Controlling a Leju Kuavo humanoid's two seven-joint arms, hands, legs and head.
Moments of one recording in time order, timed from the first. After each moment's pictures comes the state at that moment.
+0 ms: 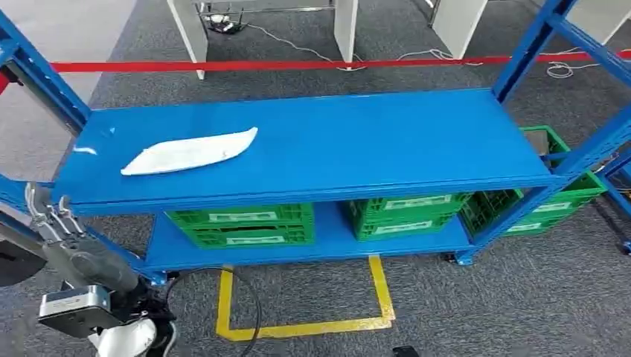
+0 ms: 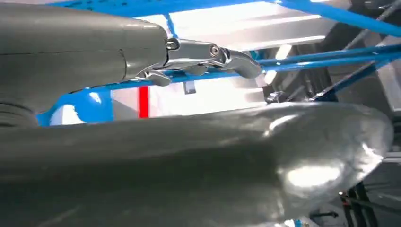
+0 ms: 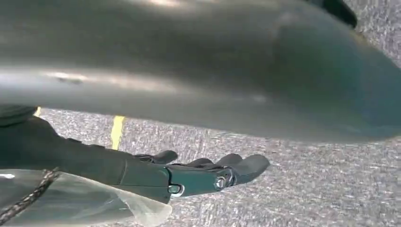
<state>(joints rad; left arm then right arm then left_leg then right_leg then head) 0.11 -0.25 -0.24 -1.71 -0.36 0.69 -0.70 -0.06 0.21 -0.53 -0.20 0.70 -0.18 0.00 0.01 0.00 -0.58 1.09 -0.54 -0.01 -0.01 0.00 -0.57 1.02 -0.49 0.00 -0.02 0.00</state>
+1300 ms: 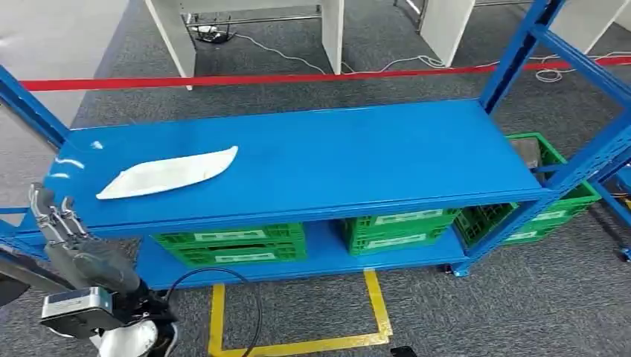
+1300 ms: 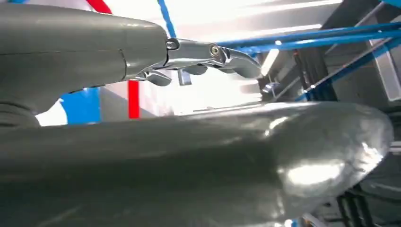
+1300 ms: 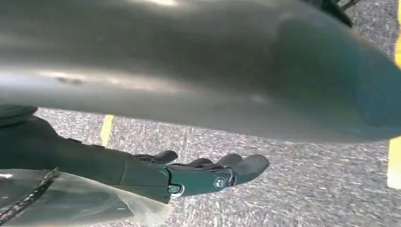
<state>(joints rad) 0.10 -0.24 -0.26 -1.70 -0.35 0.69 -0.70 -0.06 0.21 -0.53 -0.20 0.71 -0.17 0.01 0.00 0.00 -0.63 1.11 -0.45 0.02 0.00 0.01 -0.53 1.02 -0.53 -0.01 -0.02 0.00</state>
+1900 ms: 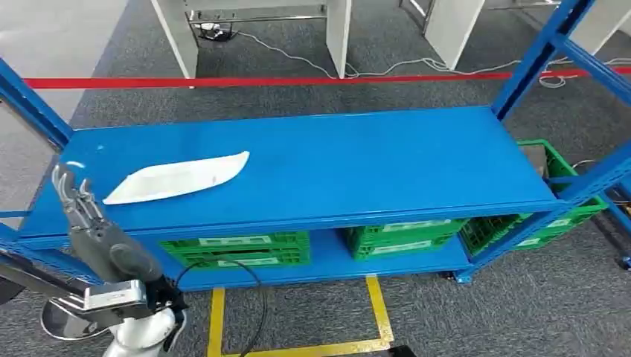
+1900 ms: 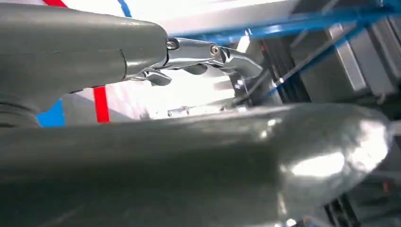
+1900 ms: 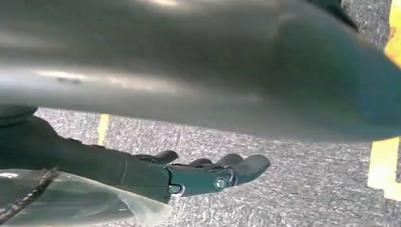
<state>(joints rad) 0.01 -0.23 -0.31 -1.65 -0.48 0.69 -0.69 -0.06 0.21 -0.54 -0.20 0.75 -0.15 0.01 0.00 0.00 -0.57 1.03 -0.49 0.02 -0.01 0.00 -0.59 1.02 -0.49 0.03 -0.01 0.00</state>
